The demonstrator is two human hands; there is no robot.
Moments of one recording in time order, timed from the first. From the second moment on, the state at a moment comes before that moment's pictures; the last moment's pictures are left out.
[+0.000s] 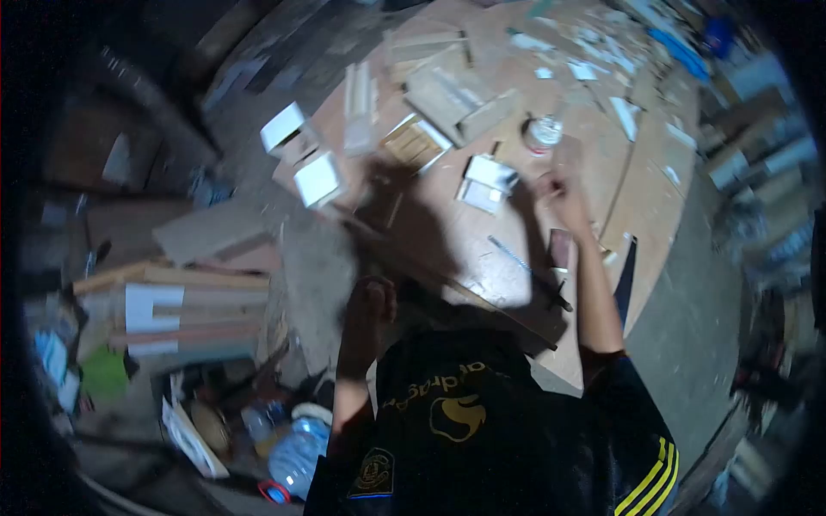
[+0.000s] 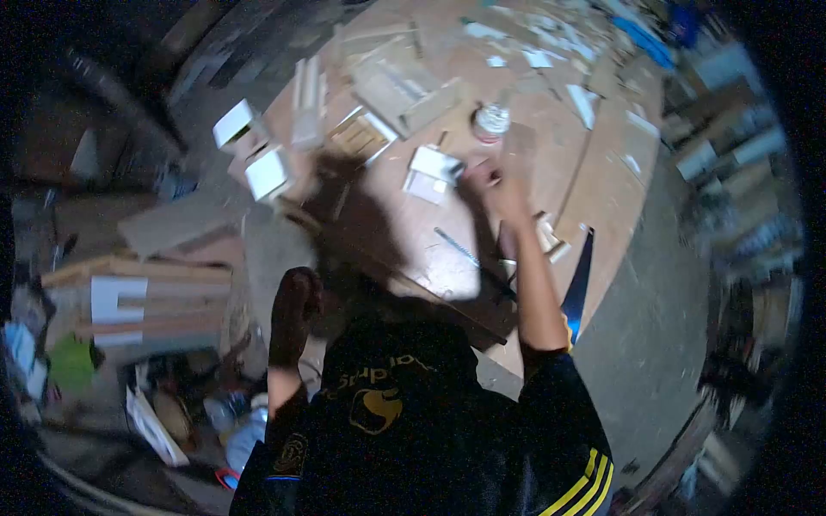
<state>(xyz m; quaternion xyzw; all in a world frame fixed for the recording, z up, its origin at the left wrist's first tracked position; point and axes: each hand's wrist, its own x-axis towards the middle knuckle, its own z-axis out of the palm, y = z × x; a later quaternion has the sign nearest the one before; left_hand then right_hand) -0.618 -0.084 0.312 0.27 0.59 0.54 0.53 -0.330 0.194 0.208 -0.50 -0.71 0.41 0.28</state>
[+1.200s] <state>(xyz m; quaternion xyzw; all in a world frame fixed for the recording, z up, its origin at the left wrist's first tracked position) -0.561 -0.127 0.305 0.24 0.66 0.50 0.50 -0.251 0.200 0.299 -0.43 -0.46 0.60 0.48</state>
